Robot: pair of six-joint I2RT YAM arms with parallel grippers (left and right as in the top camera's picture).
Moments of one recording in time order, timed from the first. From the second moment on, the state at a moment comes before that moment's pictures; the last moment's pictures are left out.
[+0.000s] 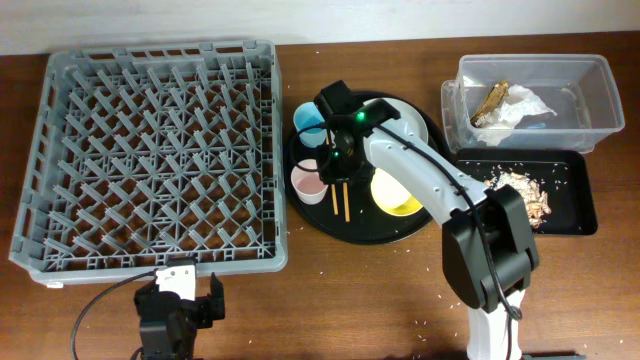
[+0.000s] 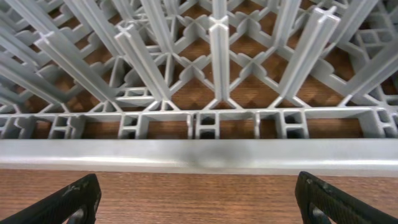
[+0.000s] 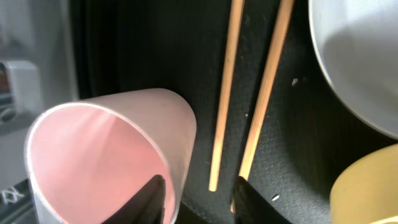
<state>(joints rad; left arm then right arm) 0.02 0.13 0.18 -0.75 -0.12 0.07 0.52 2.08 1.71 -0.99 -0.15 0.40</state>
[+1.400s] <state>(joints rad) 0.03 0.14 0.19 0.22 0.76 -0.61 0.12 1.76 1.72 -1.07 -0.77 0.26</state>
